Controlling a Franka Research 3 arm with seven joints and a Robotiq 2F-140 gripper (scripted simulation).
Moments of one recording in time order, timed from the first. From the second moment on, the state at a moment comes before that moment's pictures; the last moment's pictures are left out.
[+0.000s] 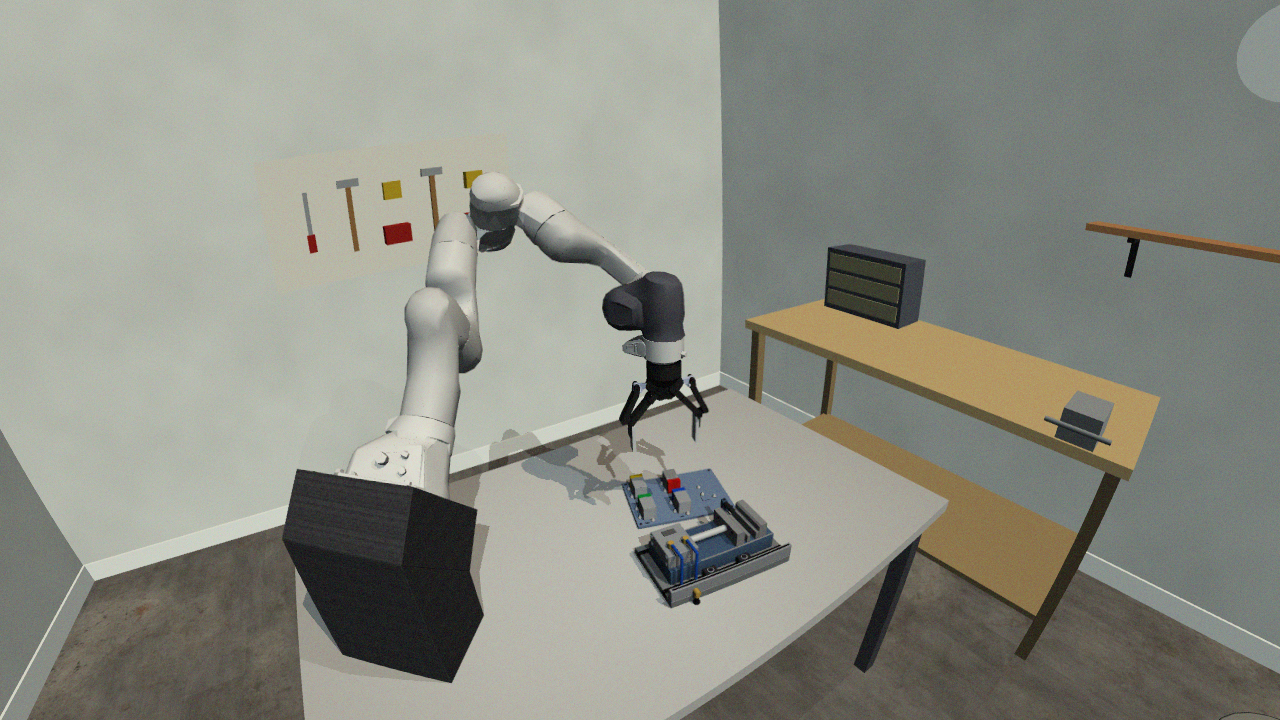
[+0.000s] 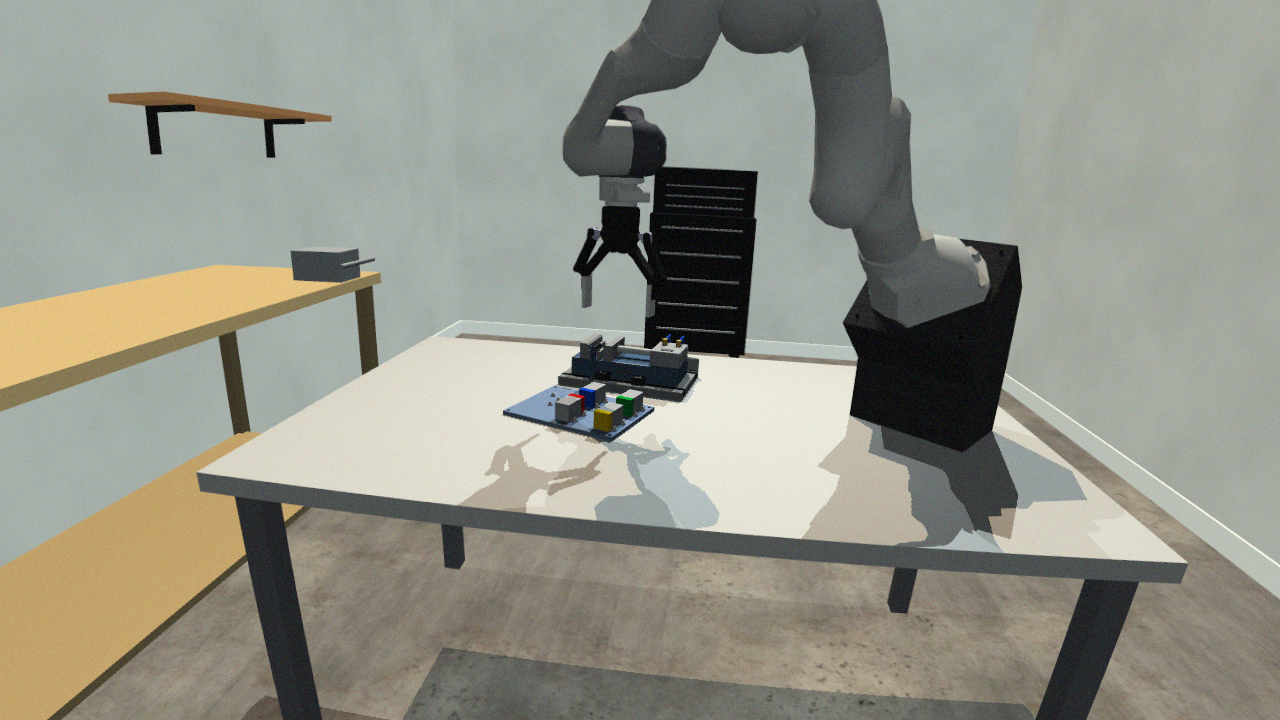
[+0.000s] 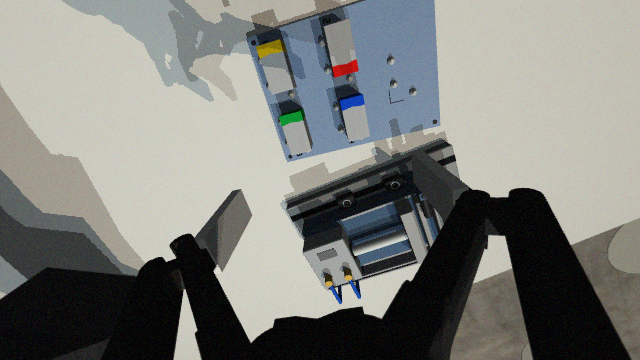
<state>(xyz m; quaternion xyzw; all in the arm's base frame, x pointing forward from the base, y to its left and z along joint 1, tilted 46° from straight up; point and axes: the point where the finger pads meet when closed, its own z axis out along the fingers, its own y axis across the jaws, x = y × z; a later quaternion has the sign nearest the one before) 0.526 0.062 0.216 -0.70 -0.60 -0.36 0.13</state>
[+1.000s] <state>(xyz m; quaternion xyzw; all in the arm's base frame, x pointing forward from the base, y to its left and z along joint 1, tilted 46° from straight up) 0.509 0.039 0.320 -0.69 -0.62 -0.37 0.11</state>
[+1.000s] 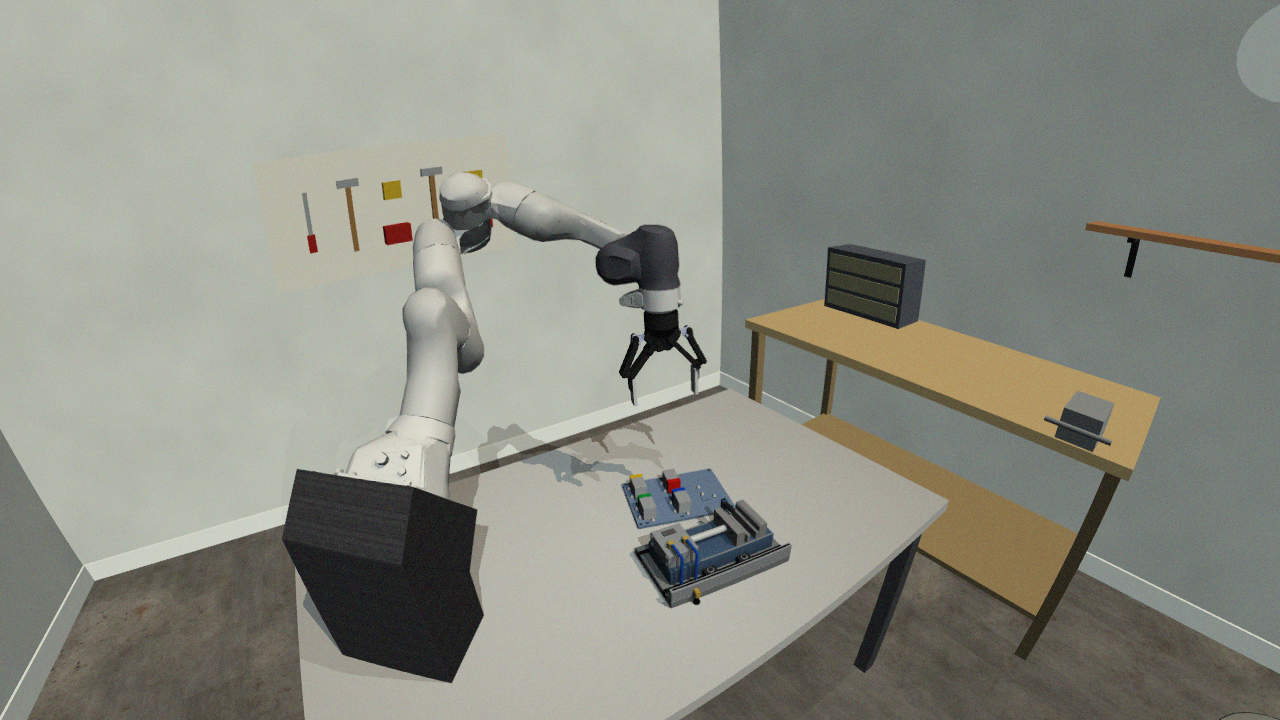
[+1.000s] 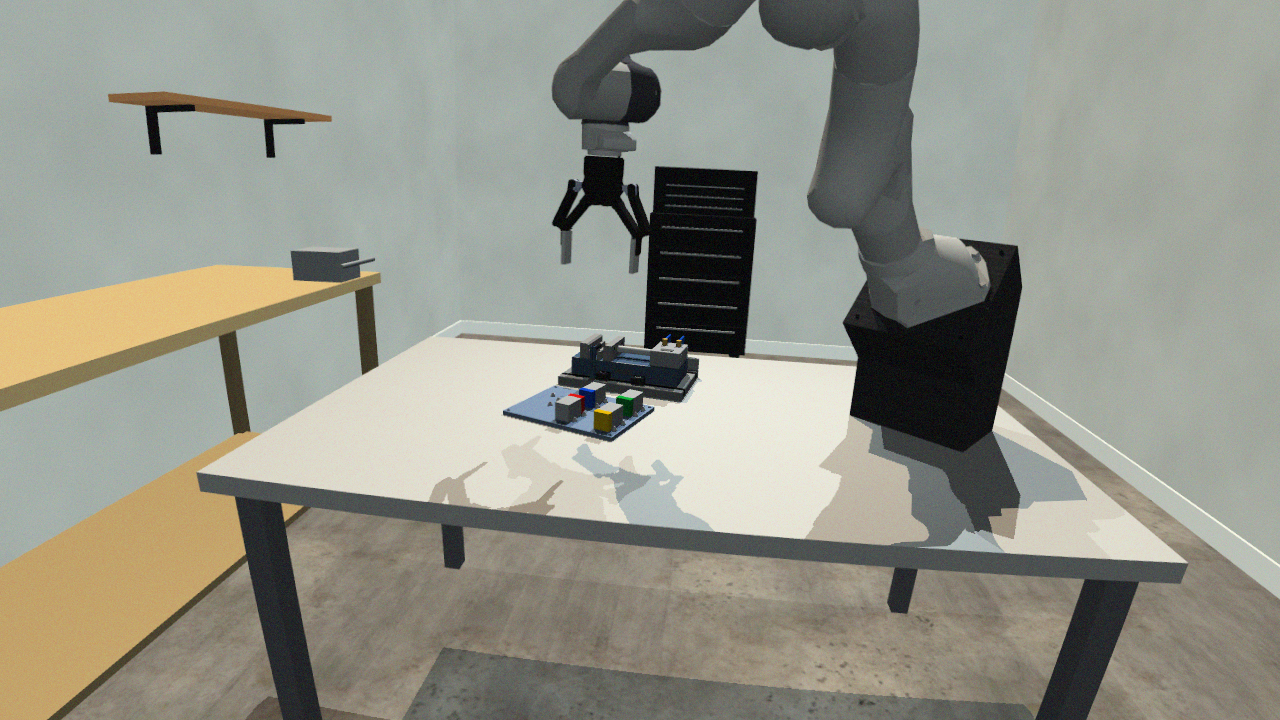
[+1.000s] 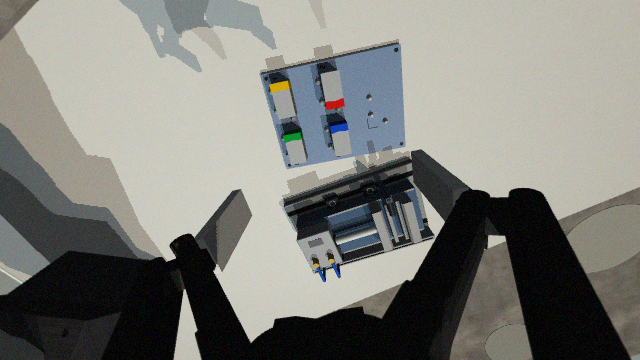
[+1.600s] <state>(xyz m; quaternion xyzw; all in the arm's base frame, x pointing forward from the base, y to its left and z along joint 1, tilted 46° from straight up) 0.496 0.039 0.345 -0.69 -0.61 -0.37 0.12</state>
